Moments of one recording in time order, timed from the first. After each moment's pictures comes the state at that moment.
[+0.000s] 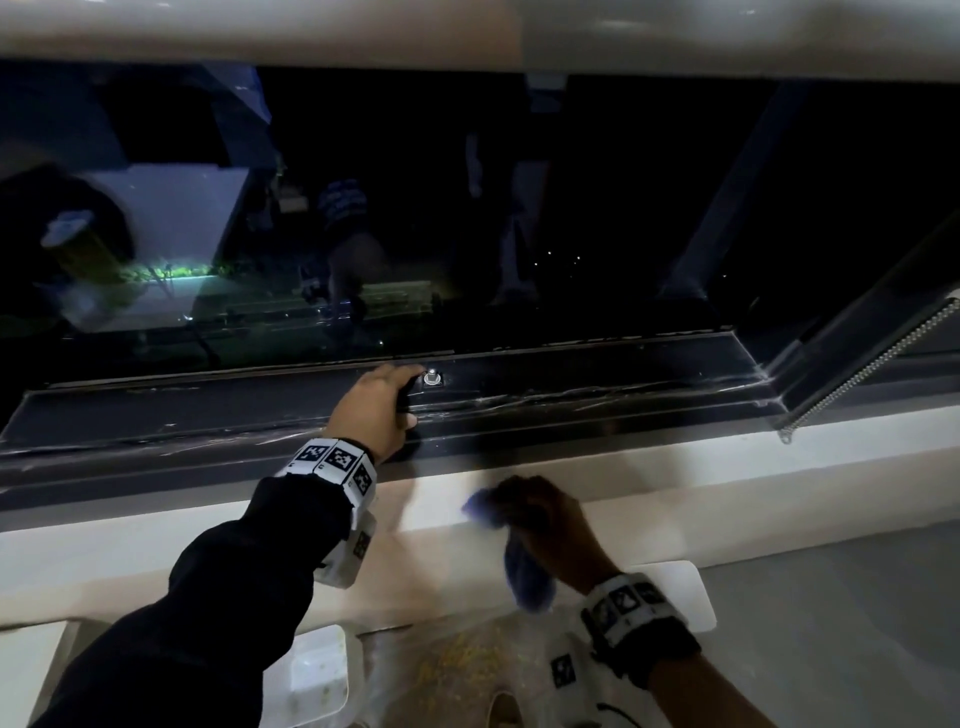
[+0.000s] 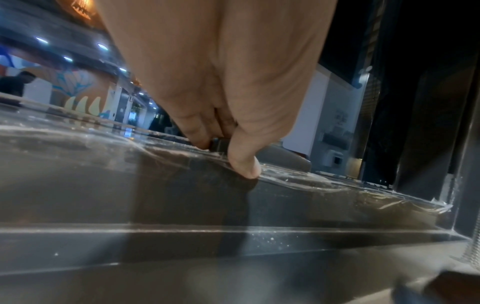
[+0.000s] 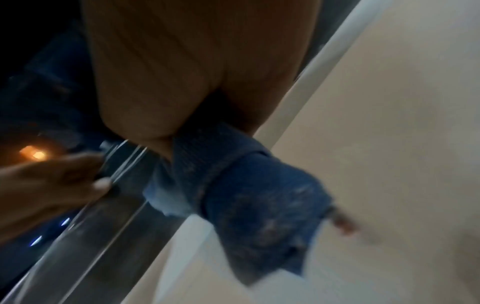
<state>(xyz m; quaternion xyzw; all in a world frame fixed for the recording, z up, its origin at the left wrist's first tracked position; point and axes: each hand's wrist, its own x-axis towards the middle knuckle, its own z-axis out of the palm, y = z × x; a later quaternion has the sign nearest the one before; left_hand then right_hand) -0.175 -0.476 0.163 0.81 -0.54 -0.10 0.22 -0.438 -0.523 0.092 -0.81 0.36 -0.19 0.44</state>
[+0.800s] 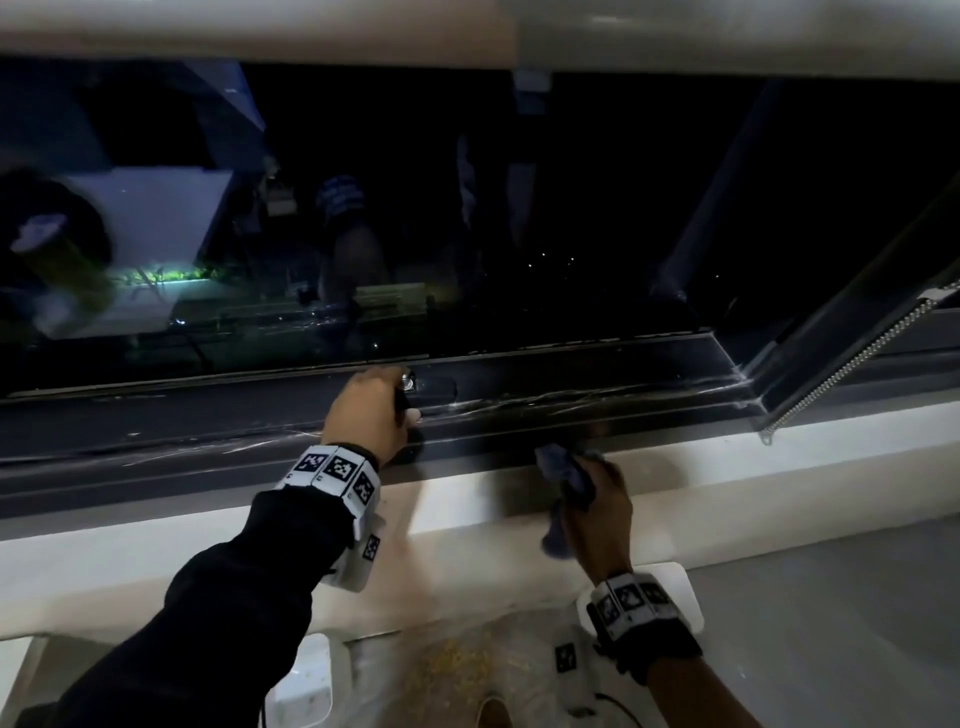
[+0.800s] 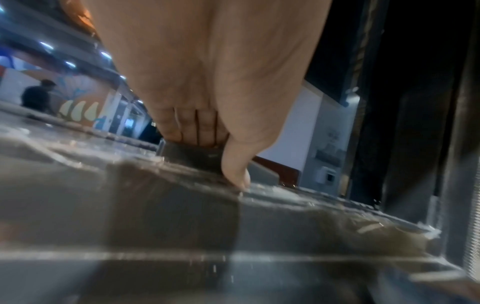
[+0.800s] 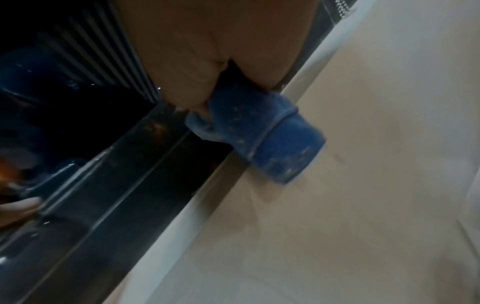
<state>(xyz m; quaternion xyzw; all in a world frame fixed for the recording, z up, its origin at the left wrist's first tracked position) -0.207 -0.493 0.175 0.85 -0.49 -0.08 0.20 -0.476 -0.568 0.072 -0.70 0.53 -0.35 0.31</state>
